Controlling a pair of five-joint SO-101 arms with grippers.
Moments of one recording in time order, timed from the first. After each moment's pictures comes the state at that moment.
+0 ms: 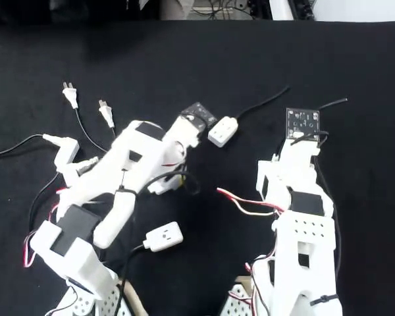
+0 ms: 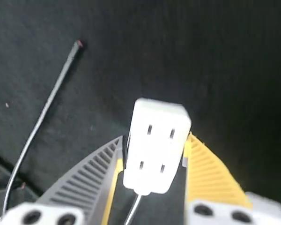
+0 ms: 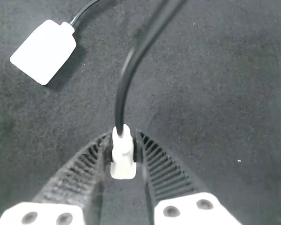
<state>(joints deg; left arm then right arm) 20.2 6.4 21.9 57.9 -21.1 9.1 -51.4 68.4 44.6 3.7</state>
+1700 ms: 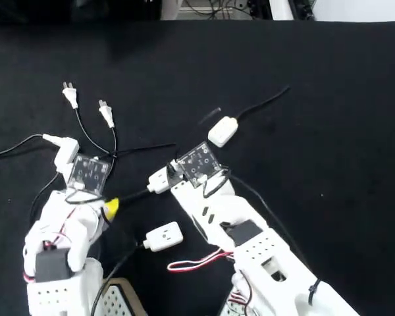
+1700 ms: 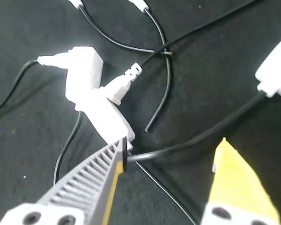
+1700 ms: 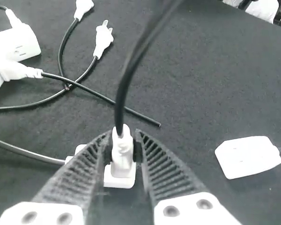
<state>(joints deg) -12.4 -102.5 84.5 71.4 -27.4 -31.6 -51.4 88.4 -0.5 8.0</state>
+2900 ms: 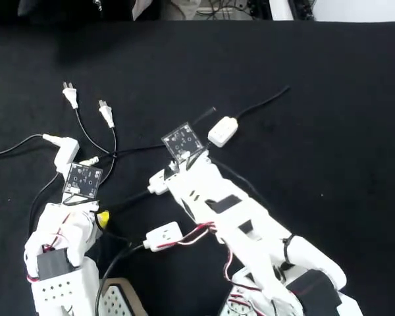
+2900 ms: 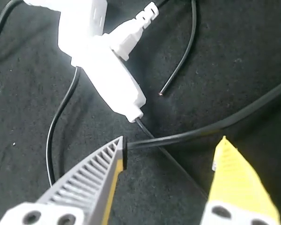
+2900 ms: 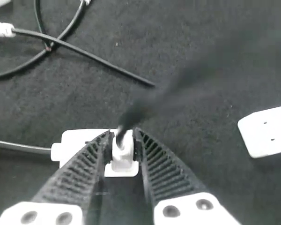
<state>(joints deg) -21.3 -104.2 95.2 68.7 -32.0 -31.2 -23.1 72.1 5.4 5.1</state>
